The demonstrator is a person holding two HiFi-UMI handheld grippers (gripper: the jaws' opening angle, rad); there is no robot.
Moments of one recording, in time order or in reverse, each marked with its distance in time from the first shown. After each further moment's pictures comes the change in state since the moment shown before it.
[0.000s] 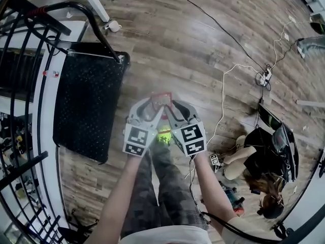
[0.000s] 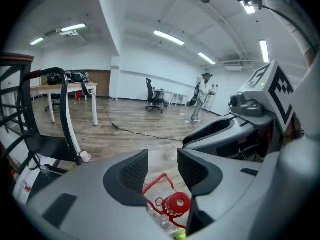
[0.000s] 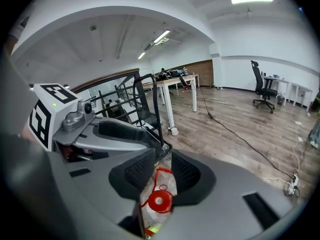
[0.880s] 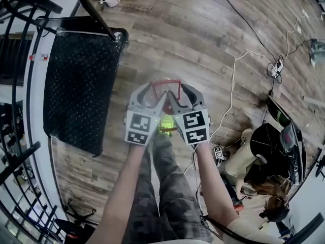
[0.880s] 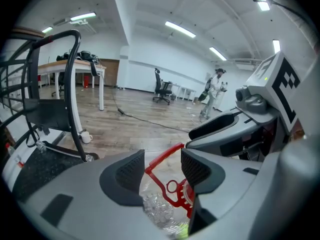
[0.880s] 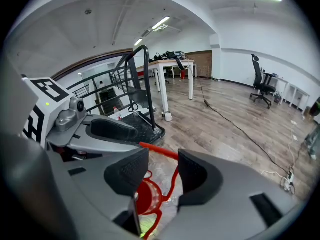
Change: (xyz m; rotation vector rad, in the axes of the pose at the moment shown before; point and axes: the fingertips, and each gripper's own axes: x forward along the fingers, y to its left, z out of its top) left arm 0.073 0.043 -0.119 -0.097 0.071 0.045; right arm 0.098 -0.033 -0.095 -0.023 0.126 -0.064
